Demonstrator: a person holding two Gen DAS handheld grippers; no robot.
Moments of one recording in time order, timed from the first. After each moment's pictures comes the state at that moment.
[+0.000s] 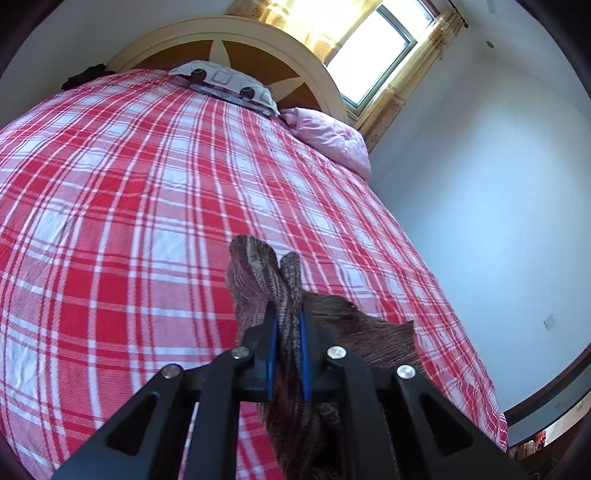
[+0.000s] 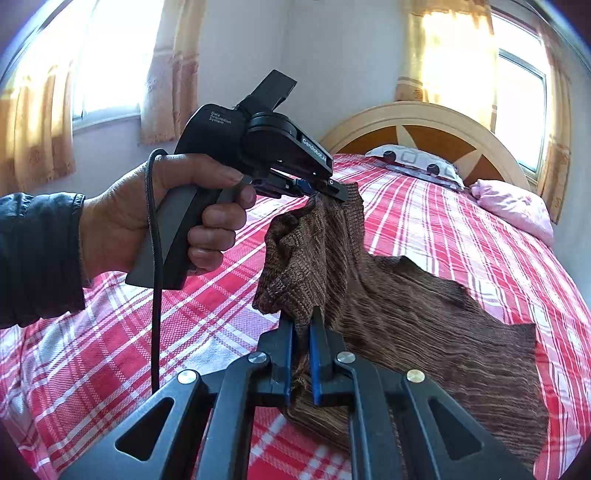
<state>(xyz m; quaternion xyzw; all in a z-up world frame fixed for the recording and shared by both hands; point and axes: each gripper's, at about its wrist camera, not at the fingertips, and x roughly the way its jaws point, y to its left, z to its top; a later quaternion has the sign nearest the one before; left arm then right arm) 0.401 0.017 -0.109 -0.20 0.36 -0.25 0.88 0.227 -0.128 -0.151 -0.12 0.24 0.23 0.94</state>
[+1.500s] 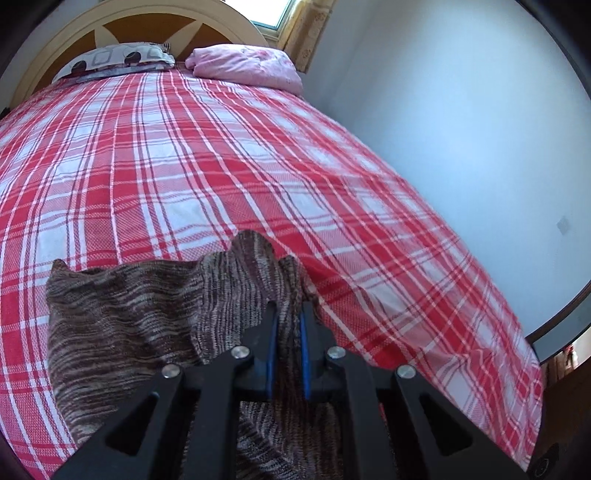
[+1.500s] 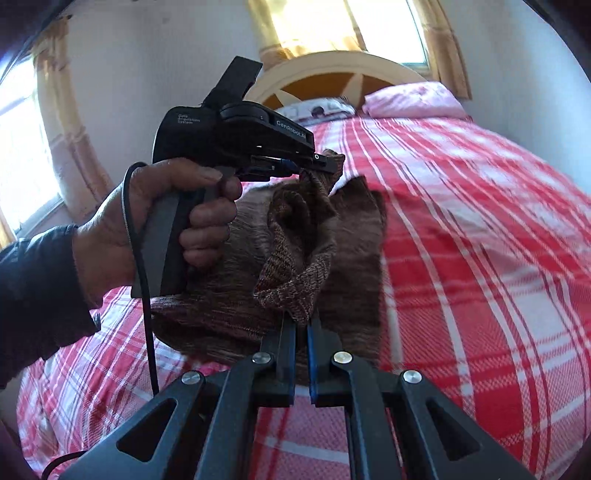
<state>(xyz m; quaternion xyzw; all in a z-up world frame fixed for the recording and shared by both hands) 0.402 -0.268 -0.145 -0.03 0.43 -0.31 0.85 0.206 -0.364 -0.194 0.10 0.32 0.12 0.93</state>
